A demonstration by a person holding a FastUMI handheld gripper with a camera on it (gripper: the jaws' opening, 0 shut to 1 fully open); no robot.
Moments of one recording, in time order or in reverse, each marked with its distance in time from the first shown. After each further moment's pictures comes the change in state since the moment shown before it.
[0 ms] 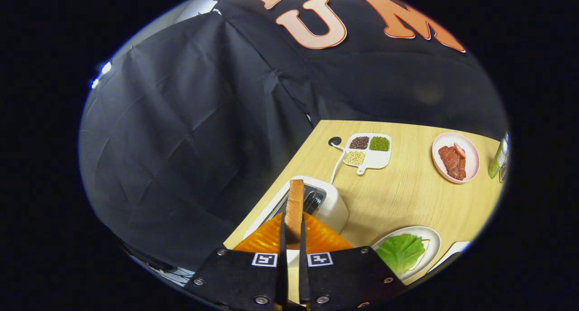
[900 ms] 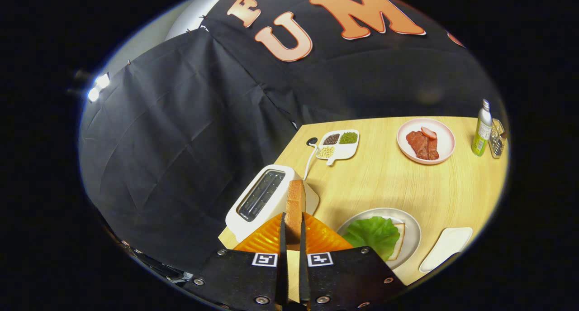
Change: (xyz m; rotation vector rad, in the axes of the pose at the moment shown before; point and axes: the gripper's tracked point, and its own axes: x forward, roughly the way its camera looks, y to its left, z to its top) arm -0.063 -0.082 -0.049 0.086 -0.071 -0.013
